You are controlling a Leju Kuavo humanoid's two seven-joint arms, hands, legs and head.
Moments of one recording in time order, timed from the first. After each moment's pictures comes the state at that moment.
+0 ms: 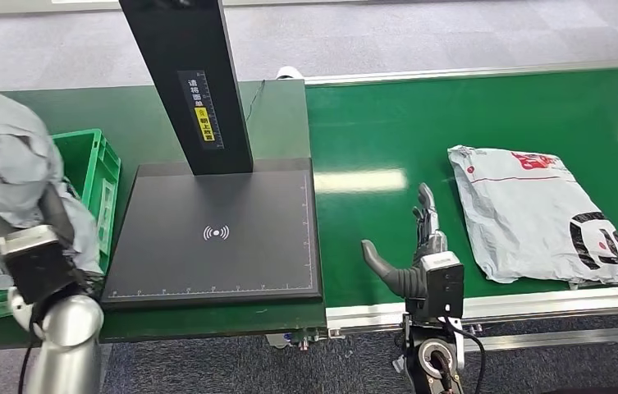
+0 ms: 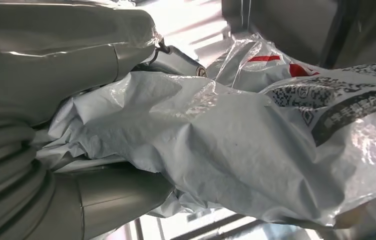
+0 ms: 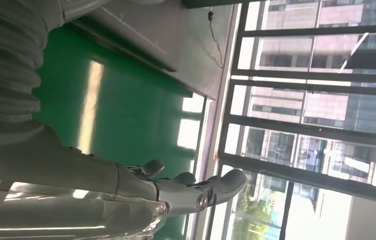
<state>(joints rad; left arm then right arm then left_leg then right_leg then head) -0.32 -0.07 -0.03 -1.45 -0.53 0.67 -0.48 -0.02 0.19 0.06 -1.29 0.24 -0.15 -0.43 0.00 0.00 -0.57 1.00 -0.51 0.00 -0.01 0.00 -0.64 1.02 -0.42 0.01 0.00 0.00</state>
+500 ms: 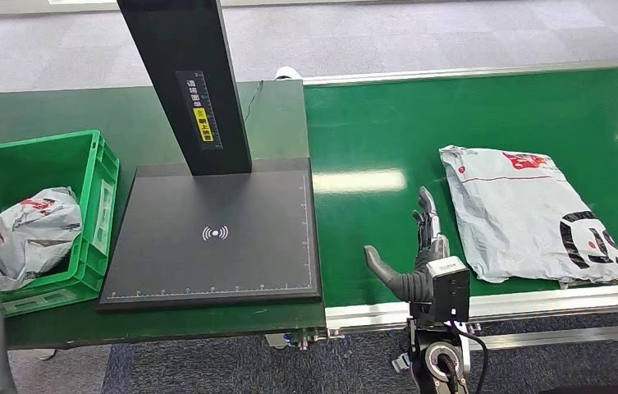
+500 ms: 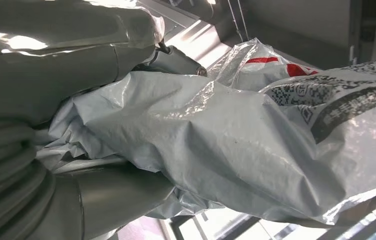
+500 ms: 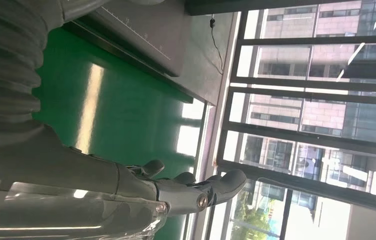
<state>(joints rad) -0.76 0.23 0.13 -1.06 -0.71 0.47 -0.24 -0.01 0.19 0.04 -1.29 0.23 -0.09 -0.46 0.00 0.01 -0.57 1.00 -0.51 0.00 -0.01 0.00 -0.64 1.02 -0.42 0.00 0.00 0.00</state>
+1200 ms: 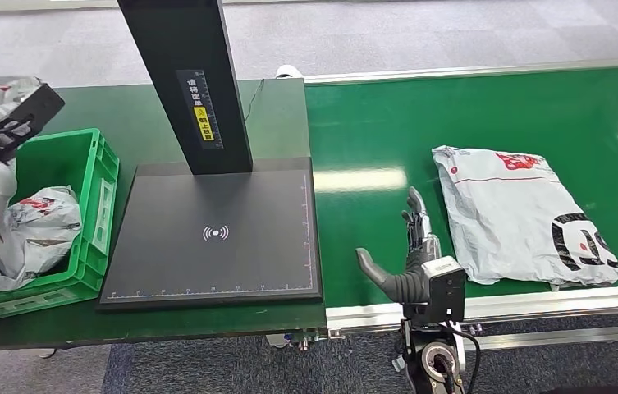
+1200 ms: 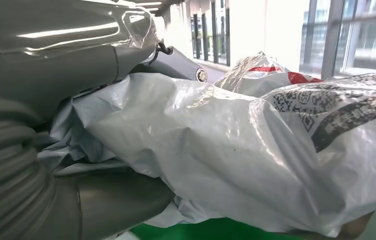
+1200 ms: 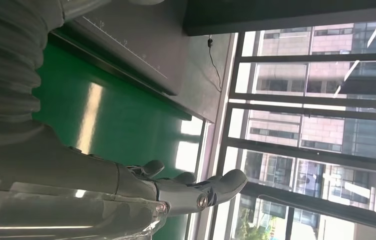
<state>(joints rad) -1.11 0.29 -0.01 -0.39 -1.24 -0.01 0.31 -0.01 0.19 0.06 -1.29 0.20 -0.05 -0.45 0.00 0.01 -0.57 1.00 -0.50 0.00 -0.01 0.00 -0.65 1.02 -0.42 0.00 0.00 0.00</state>
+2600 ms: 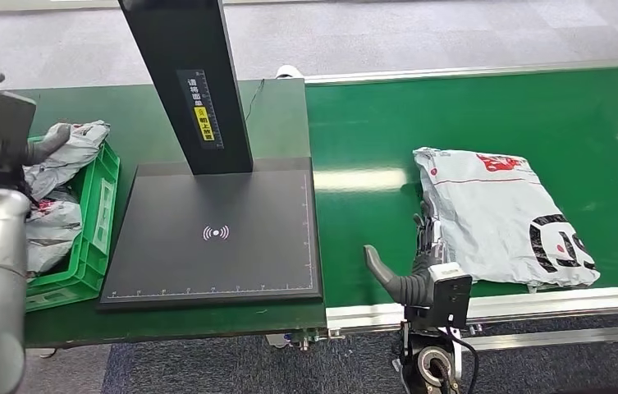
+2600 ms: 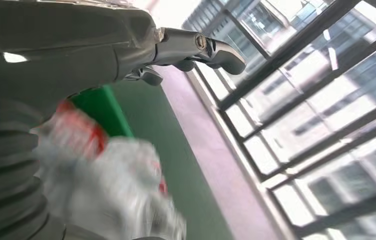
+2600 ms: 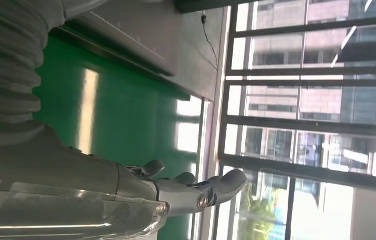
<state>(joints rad) -0.91 0.14 0.27 -0.49 -0.67 0.20 -0.46 0.01 0.22 0.07 -1.30 0.18 -0.18 -0.48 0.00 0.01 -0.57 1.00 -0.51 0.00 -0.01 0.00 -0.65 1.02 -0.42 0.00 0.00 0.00</state>
